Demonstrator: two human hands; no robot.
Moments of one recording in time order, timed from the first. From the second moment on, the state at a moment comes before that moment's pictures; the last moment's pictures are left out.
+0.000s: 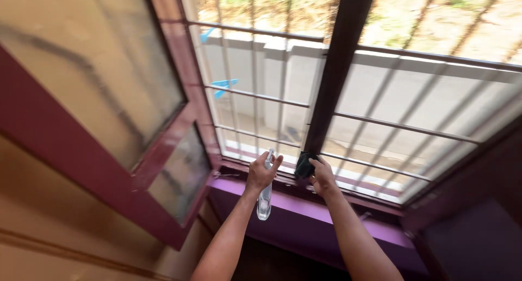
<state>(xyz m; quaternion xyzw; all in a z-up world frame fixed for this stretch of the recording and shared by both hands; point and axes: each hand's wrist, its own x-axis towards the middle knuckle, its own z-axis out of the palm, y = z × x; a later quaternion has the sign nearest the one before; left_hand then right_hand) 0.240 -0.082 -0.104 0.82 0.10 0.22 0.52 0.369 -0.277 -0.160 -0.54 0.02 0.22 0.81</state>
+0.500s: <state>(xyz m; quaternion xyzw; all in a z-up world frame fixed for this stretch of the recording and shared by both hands) 0.272 -0.252 -0.039 0.81 -0.12 0.33 0.47 0.375 -0.527 -0.149 -0.58 0.07 -0.11 0.80</state>
